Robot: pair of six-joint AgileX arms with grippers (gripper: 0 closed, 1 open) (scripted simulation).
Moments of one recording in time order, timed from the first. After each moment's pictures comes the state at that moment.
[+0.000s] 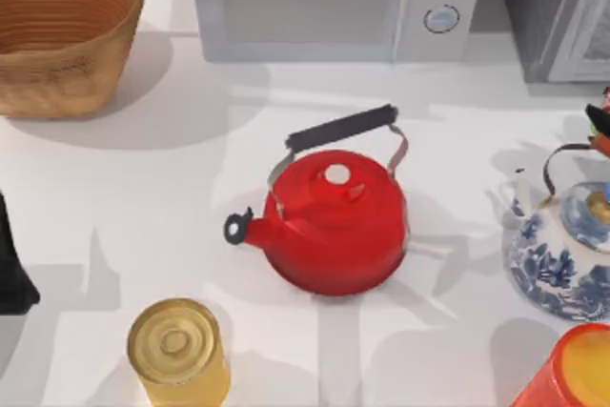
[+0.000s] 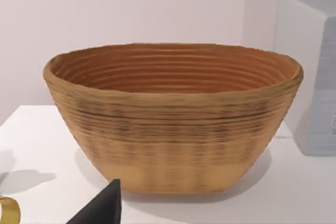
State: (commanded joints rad) left arm 0.00 0.00 0.00 0.00 0.00 0.00; right arm -0.30 2.33 0.80 1.55 -1.04 0.02
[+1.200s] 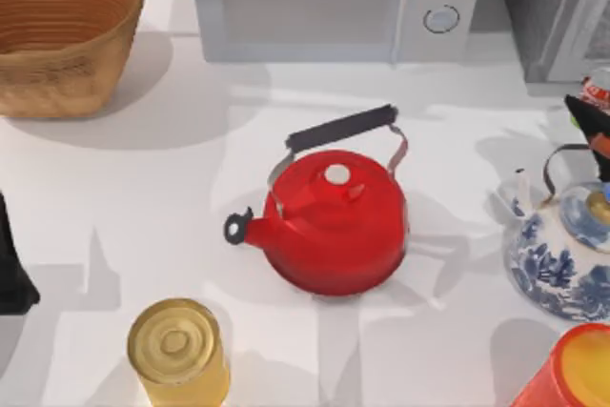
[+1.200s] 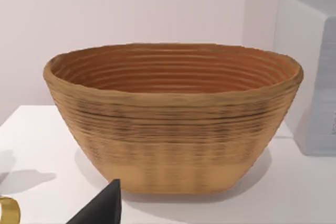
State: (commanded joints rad) left arm 0.00 0.00 0.00 0.00 0.00 0.00; right arm -0.24 2.37 0.86 1.53 -0.98 0.02
